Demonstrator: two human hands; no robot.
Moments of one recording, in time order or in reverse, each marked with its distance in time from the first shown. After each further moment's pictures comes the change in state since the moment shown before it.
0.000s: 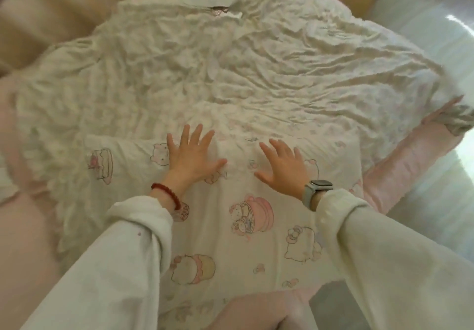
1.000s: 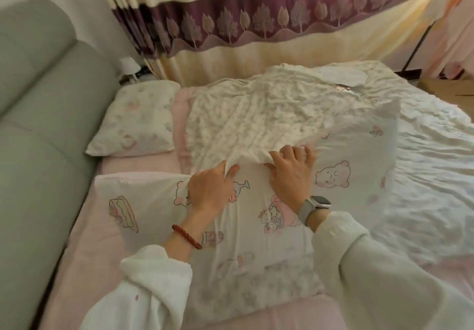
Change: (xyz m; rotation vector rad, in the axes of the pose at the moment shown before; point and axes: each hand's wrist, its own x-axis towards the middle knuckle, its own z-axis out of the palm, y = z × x) left_hand -0.313 -0.120 -0.052 -0.381 0.699 -0.459; right_hand -0.119 -0.295 -0.010 0.011 0.636 -0.425
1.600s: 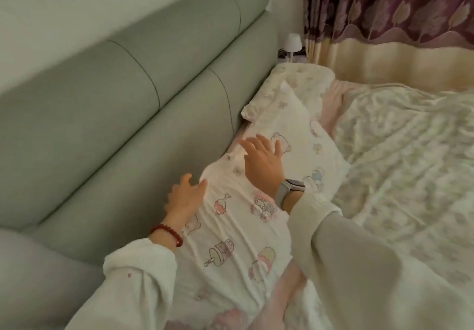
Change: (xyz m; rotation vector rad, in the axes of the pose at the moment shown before) left_hand -0.151 -0.359 -0.198 -0.116 -0.021 -1.127; right_hand -0.033 -0.423 0.119 0.410 -0.521 -0.586
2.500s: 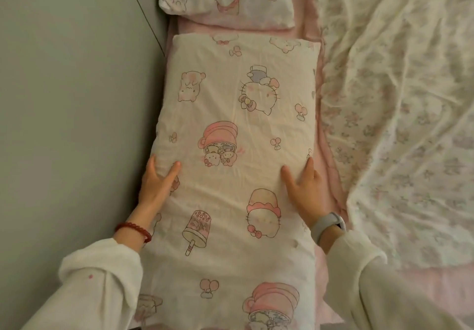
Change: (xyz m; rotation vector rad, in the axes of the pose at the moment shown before) left_hand 0.242 -0.121 0.137 -0.095 -0.446 0.039; right_hand -0.064 0.099 0.216 0.499 0.119 1.253
